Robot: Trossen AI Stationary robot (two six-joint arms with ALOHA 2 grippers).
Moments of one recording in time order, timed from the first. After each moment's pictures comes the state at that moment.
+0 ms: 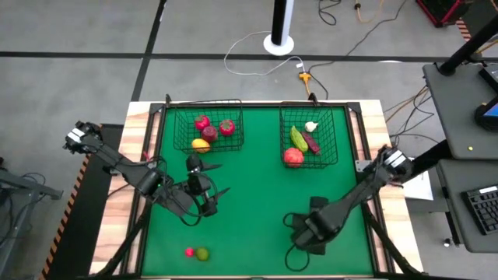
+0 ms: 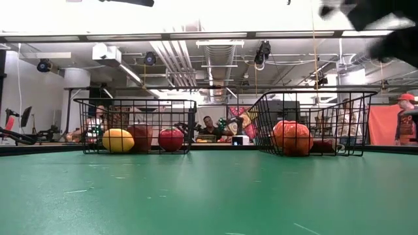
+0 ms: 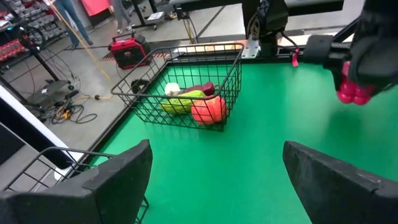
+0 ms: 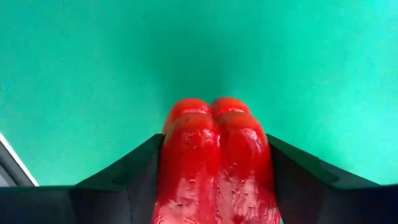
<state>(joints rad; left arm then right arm) -0.55 1.26 1.00 -0.34 -0.93 -0.29 0.63 1.84 1.36 -1.16 -0.07 0.81</state>
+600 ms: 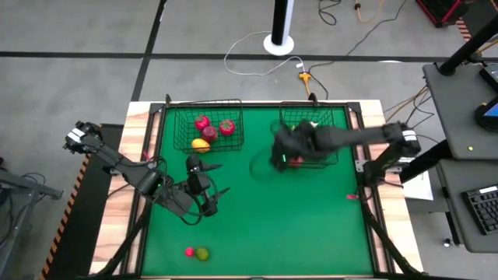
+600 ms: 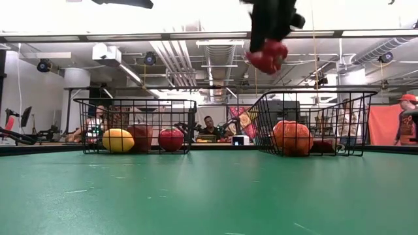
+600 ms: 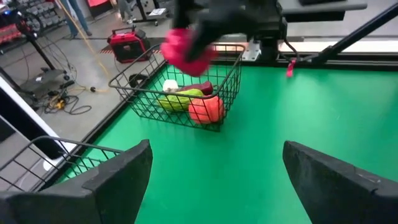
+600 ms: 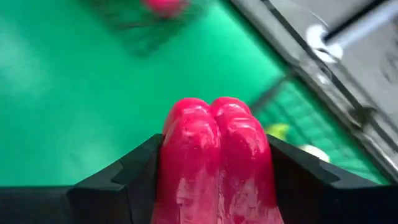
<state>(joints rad) -0.55 1.26 1.00 -0.34 -0.93 -0.36 0.07 1.63 1.58 -1.14 0.55 0.62</state>
